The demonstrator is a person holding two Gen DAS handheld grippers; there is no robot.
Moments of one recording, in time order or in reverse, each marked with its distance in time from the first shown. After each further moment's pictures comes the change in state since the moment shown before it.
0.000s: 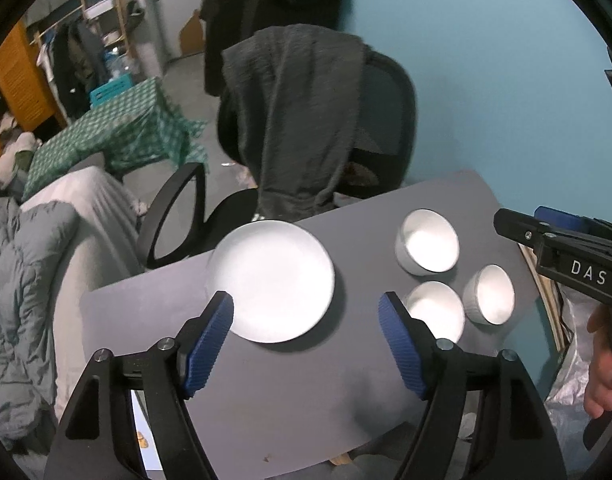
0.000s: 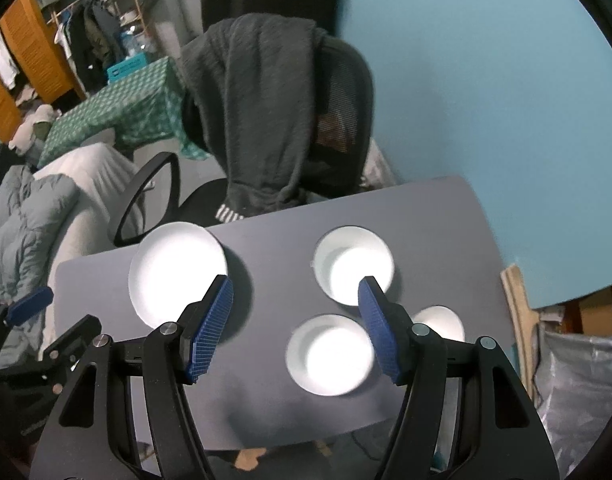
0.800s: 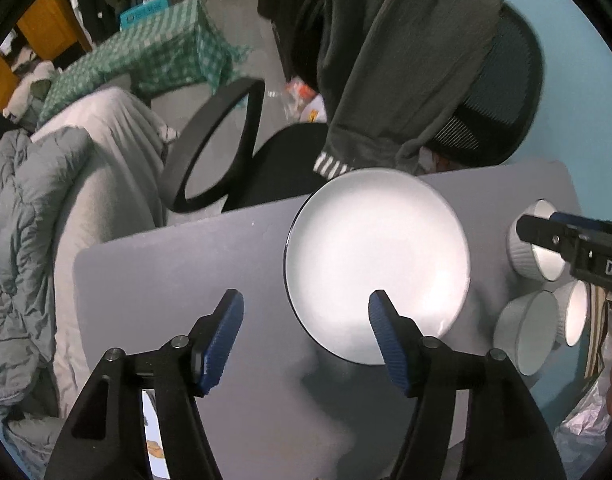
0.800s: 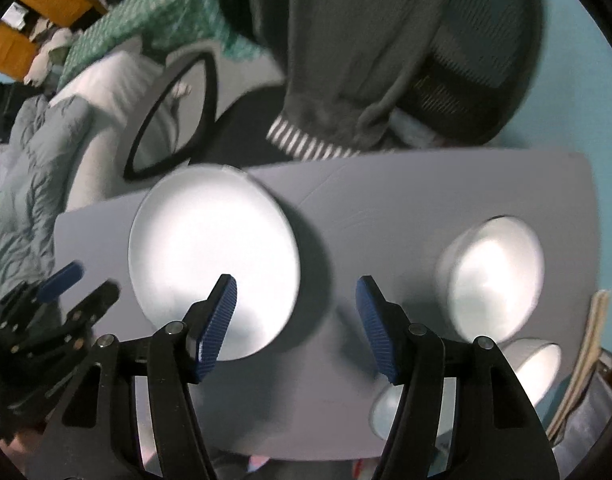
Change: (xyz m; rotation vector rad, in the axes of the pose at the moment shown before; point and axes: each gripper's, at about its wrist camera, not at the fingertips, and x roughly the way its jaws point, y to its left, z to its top) left arm 0.117 0.105 0.001 -0.147 0.213 0.097; right arm 0.152 0.075 0.035 -0.107 0.320 0.140
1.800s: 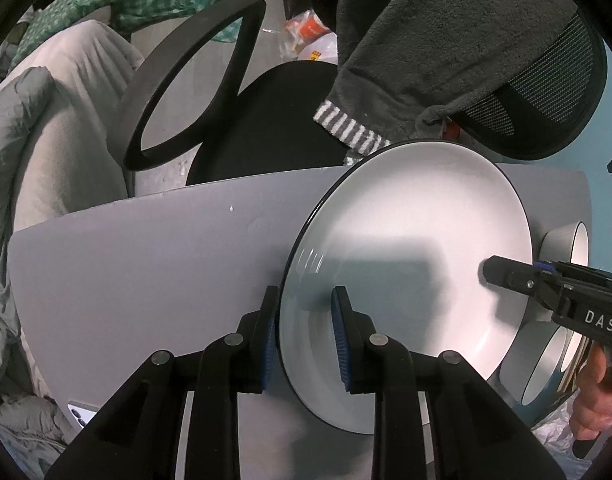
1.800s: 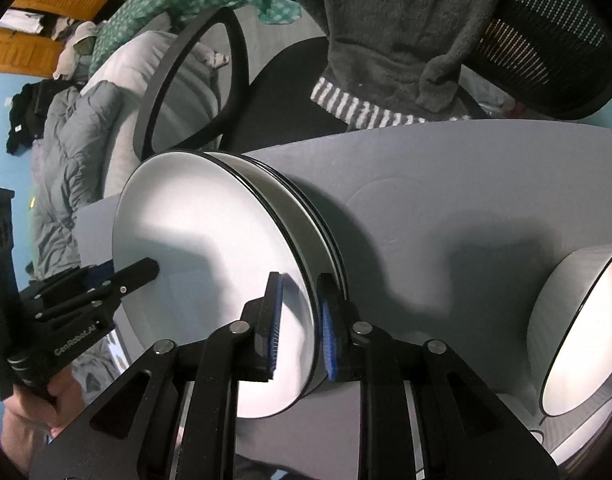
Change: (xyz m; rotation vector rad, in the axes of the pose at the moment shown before) left arm 0.110 0.021 0.031 -0.095 0.250 -0.094; right arm 0.103 -0.002 0.023 0.021 0.226 0.296
